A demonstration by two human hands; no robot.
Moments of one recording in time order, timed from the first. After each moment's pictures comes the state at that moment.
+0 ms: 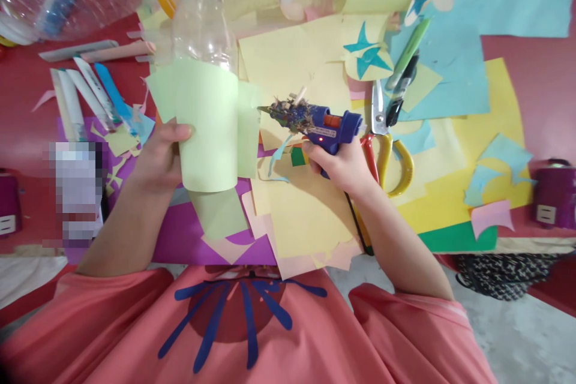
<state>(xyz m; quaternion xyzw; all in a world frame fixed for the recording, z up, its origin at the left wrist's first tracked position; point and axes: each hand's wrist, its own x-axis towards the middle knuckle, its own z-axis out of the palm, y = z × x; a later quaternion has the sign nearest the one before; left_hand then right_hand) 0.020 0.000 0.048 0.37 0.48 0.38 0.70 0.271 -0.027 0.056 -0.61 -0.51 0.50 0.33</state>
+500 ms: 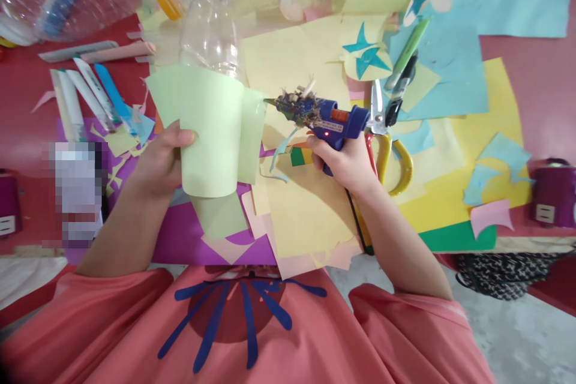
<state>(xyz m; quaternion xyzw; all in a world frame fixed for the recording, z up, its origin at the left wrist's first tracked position) 0.019 -0.003 0.046 0.38 0.45 0.36 0.72 0.271 -0.023 0.054 -0.62 -0.47 0.50 0.37</state>
